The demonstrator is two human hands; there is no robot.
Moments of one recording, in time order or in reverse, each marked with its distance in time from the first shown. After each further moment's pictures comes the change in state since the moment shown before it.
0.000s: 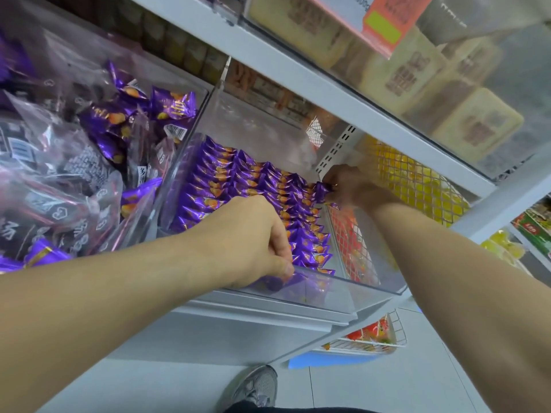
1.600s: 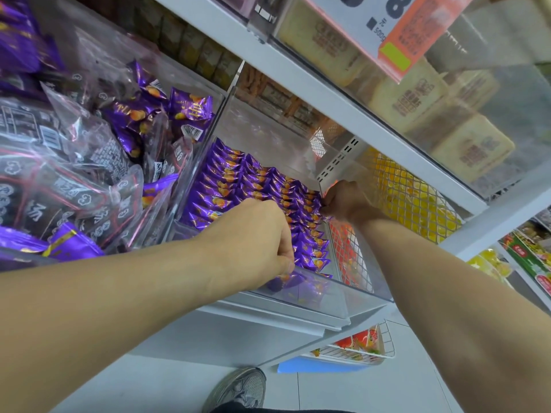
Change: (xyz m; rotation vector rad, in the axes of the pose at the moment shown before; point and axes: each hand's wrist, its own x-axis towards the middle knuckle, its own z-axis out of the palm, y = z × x) left_hand -0.015 0.007 -0.003 0.093 0.075 0.042; right_hand 0.007 0.004 0.022 0.048 0.068 0.006
